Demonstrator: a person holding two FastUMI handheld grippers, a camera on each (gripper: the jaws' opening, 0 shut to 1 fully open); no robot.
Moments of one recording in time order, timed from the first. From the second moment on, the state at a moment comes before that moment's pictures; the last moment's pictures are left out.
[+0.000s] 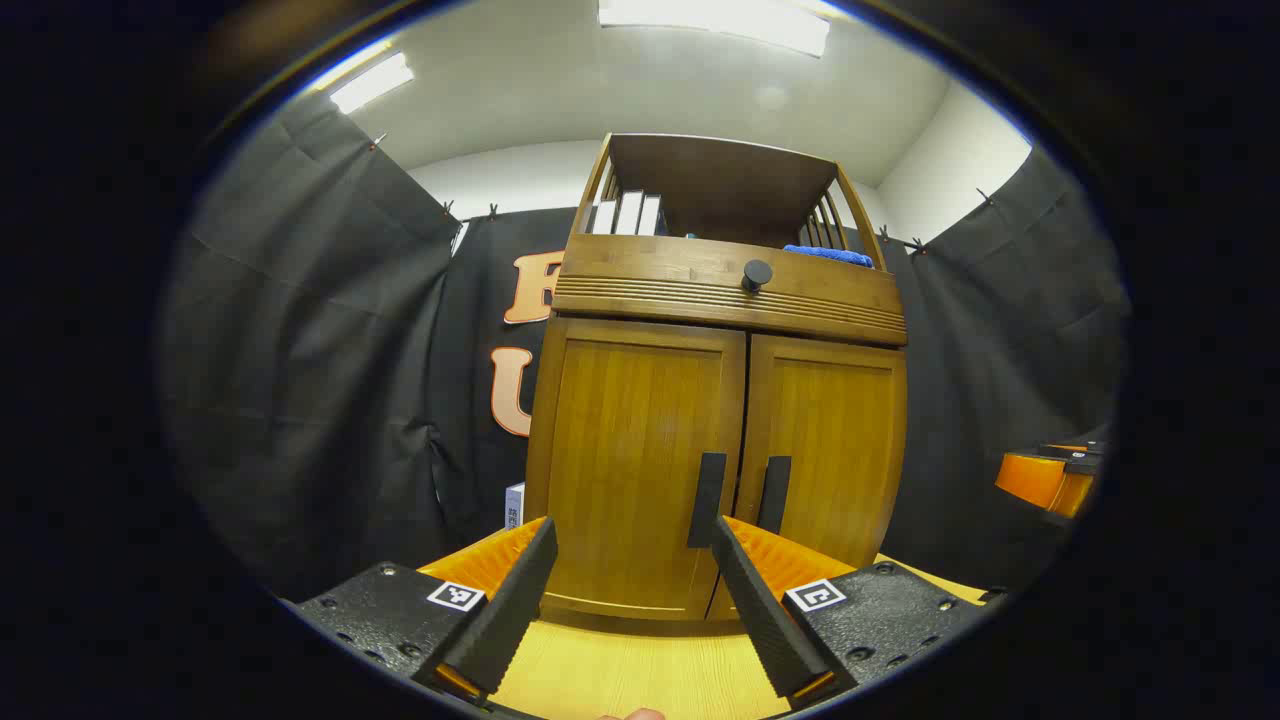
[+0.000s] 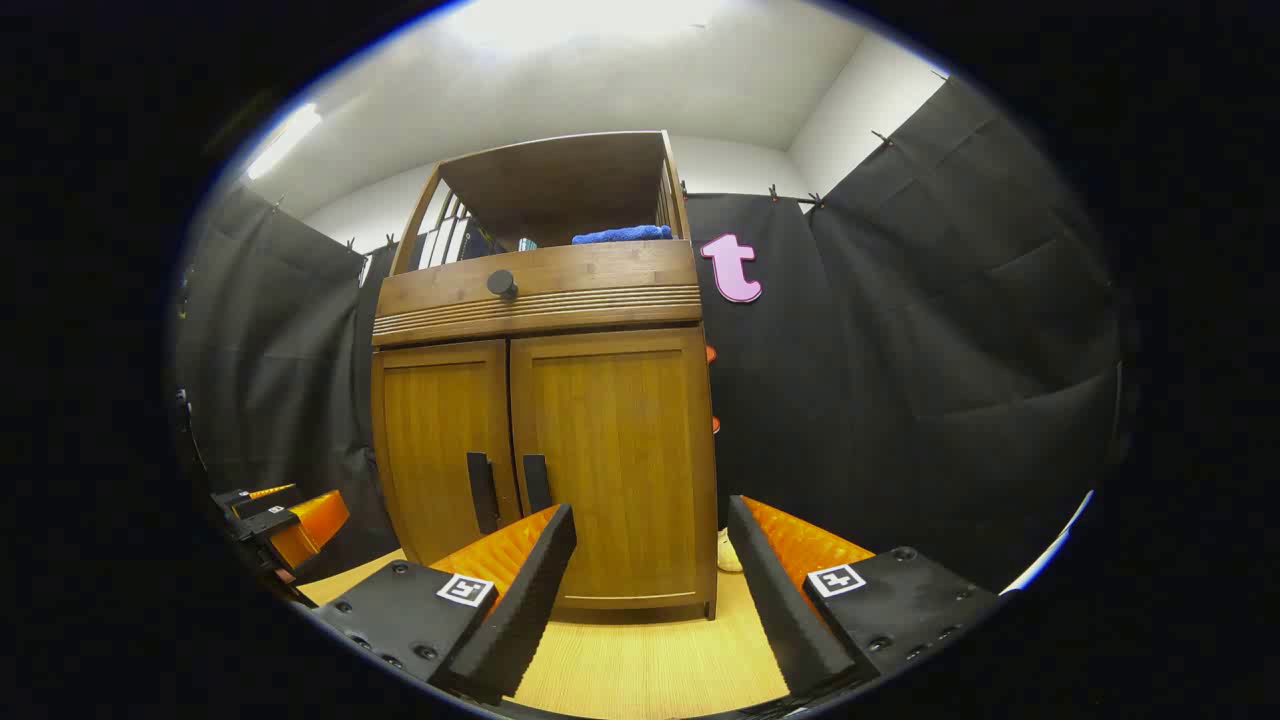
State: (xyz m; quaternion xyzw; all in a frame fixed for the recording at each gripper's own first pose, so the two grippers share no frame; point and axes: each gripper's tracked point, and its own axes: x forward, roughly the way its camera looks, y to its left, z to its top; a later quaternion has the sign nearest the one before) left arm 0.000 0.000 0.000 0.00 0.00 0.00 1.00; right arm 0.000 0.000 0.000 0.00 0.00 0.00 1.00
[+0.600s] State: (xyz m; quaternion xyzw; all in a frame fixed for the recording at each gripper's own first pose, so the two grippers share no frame) left arm -0.003 0.003 -0.004 0.00 0.01 0.00 1.00; right arm -0.003 -0.001 -0.005 0.00 0.01 0.00 1.00
